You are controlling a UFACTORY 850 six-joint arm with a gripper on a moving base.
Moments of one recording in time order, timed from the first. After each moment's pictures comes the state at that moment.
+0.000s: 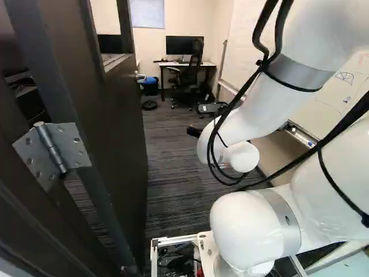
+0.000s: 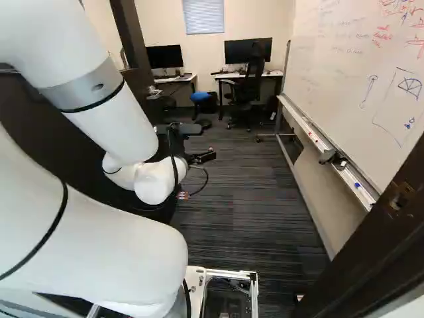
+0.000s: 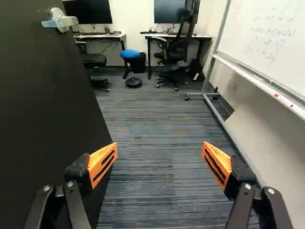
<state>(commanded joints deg) 0.0 16.0 -5.0 0.0 50.0 0.0</state>
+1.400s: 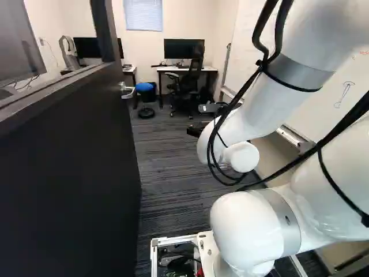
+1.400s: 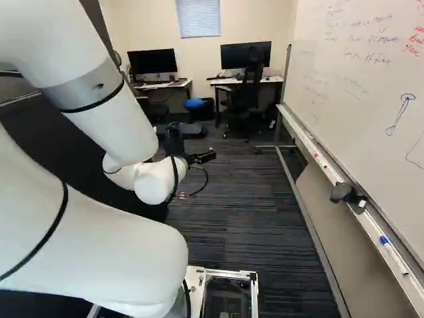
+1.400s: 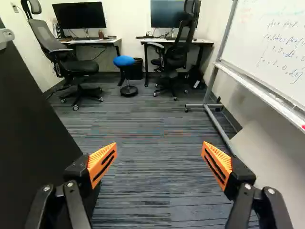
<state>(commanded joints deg) 0.0 16.0 -5.0 0.0 50.0 0.0</state>
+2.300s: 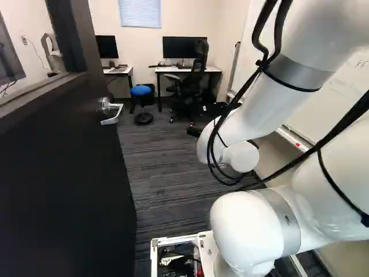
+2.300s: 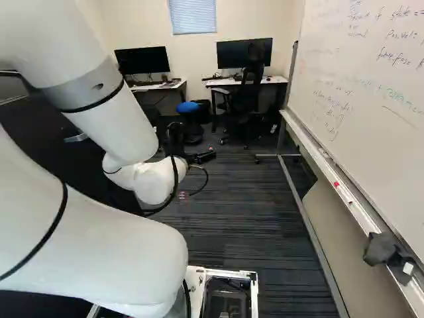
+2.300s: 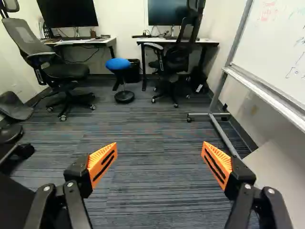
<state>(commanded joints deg) 0.0 16.0 -5.0 0.0 50.0 0.0</state>
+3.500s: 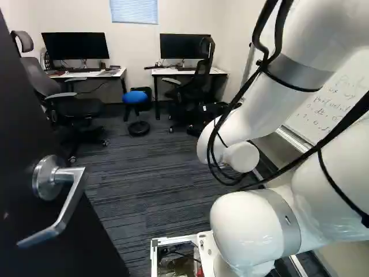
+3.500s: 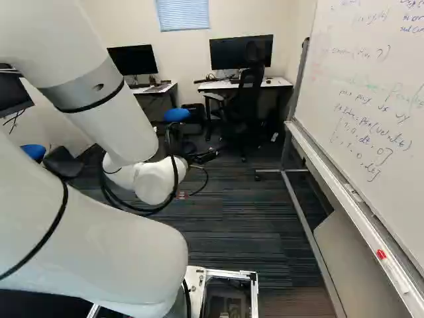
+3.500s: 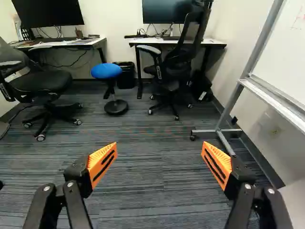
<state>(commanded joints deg) 0.0 16.0 -5.0 0.0 50.0 0.0</state>
